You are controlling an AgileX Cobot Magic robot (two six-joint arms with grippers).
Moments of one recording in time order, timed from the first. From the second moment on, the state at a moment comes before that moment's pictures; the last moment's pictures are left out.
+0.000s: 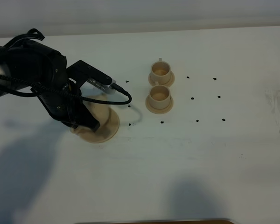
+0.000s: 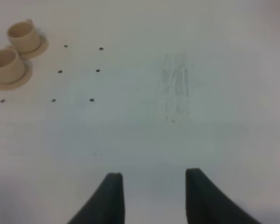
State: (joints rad) left arm -0.41 1.83 -1.15 0.14 0.72 0.09; right arm 0.09 0.01 -0.52 -0.08 1.12 0.07
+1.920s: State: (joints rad) left arm -0.45 1.89 -1.36 0.10 0.72 0.38; right arm 0.09 0.01 -0.52 -0.08 1.12 0.07
